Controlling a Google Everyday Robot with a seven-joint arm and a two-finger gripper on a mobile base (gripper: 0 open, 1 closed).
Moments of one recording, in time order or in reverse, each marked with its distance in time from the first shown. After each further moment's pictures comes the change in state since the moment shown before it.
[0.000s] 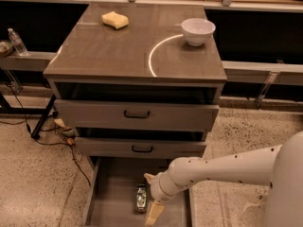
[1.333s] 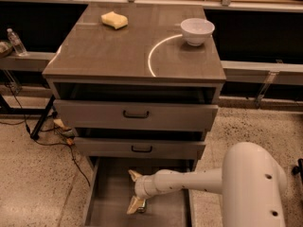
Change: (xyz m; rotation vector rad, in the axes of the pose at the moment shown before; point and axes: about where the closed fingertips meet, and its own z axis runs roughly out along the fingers) arm 0.010 -0.094 0.171 0.174 -0.204 -0.124
